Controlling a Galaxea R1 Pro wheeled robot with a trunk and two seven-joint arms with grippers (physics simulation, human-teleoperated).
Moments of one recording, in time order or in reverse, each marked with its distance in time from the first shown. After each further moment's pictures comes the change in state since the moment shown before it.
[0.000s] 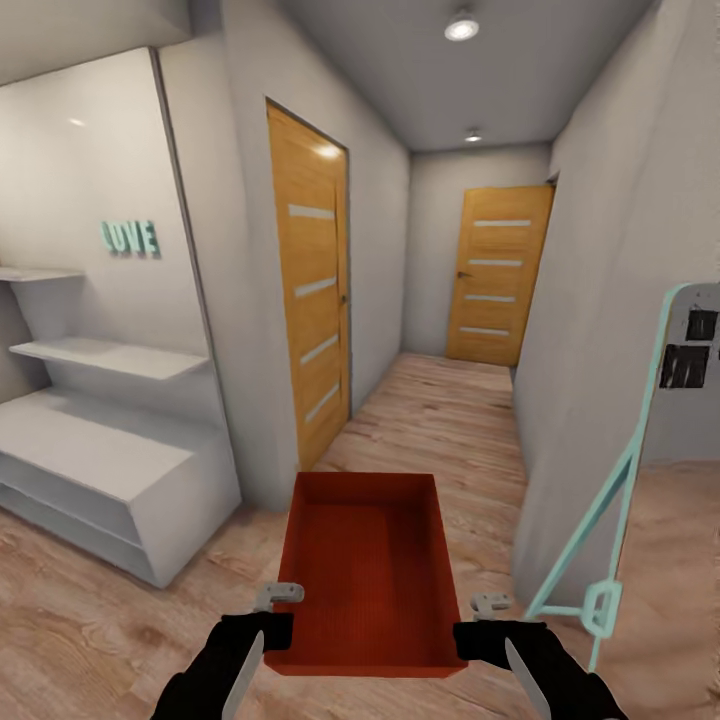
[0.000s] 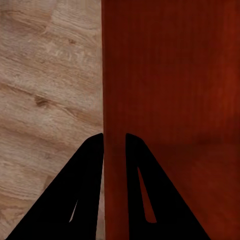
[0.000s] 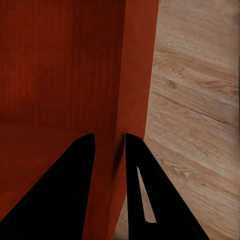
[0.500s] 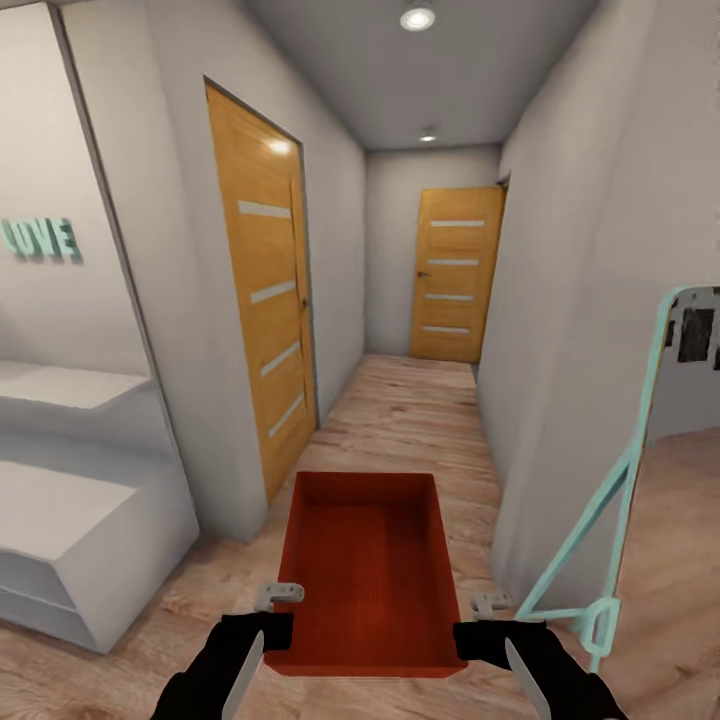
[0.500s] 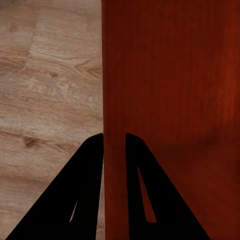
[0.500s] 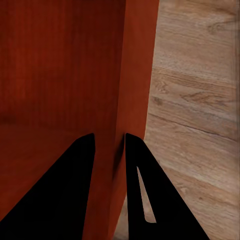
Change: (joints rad) left arm 0.000 0.000 0.000 0.000 0.000 0.000 0.000; right arm 0.000 0.000 0.000 0.000 0.000 0.000 0.000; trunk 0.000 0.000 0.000
